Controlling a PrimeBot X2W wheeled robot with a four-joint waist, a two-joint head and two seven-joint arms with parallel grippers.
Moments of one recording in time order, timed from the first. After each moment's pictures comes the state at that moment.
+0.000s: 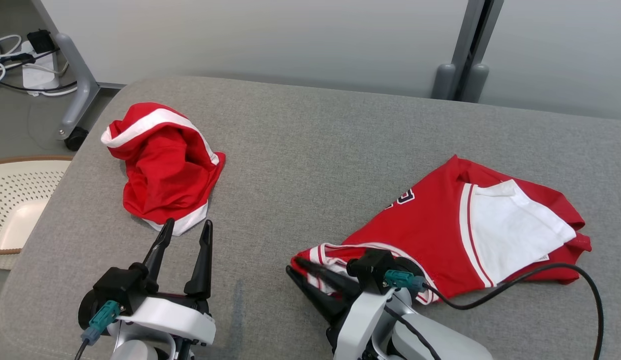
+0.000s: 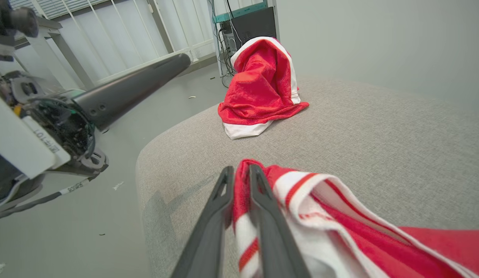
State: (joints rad) left arm -0.13 0.05 -0.09 0.30 -0.25 -0.12 -0.26; right arm -0.55 -0.05 1.02 0.59 0.66 0.13 -0.25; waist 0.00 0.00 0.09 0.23
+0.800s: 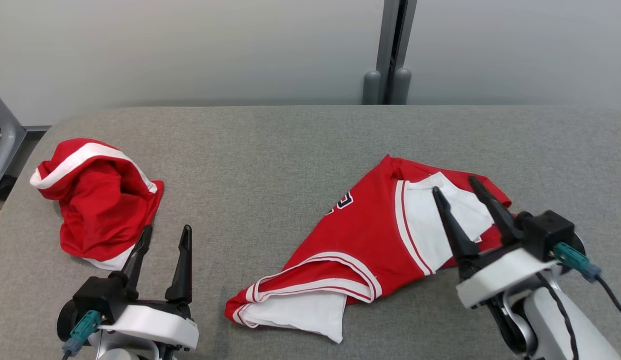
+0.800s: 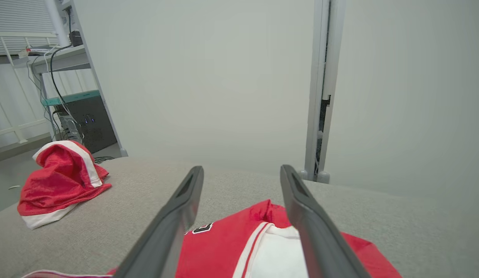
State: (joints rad) left arm -0.09 0.05 -0.02 0.27 -0.22 -0.12 -0.26; right arm -0.34 -0.18 0.34 0.36 0.36 0.13 -0.26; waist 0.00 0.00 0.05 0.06
